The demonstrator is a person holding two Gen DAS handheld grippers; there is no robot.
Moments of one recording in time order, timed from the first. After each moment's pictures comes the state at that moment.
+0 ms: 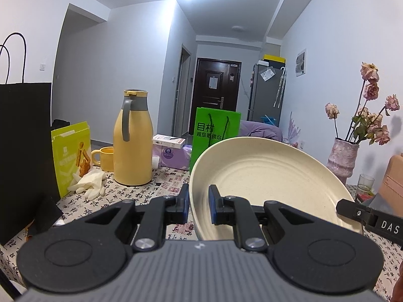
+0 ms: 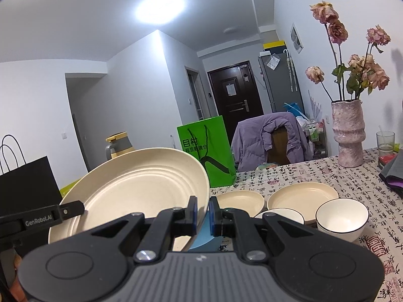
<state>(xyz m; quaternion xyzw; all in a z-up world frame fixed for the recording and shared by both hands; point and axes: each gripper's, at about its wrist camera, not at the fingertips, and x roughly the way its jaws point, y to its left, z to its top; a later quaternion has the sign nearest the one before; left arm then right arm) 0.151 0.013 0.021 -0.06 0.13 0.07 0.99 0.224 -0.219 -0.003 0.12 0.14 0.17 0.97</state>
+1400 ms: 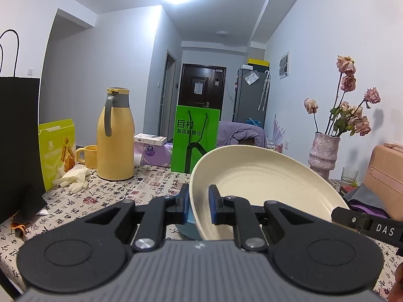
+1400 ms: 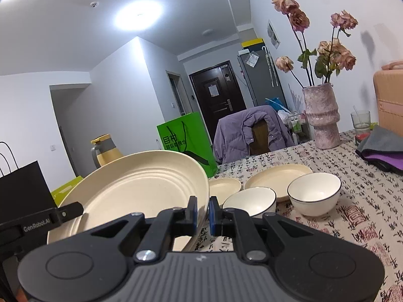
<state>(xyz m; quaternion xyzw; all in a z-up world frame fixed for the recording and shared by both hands) 0.129 -0.017 -0.012 -0.05 0.11 0.03 0.99 0.190 -0.251 -0.043 0.16 0.14 0.13 0.97</state>
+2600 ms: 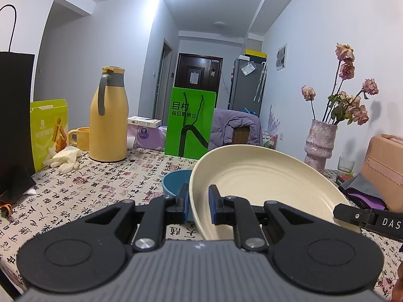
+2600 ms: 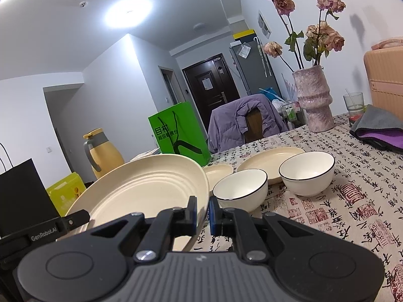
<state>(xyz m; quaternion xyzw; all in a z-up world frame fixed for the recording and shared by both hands) 0.137 -0.019 -0.045 -0.07 0.13 0.02 0.99 0.192 -0.260 -0.071 0.18 0.16 0.13 0.96</state>
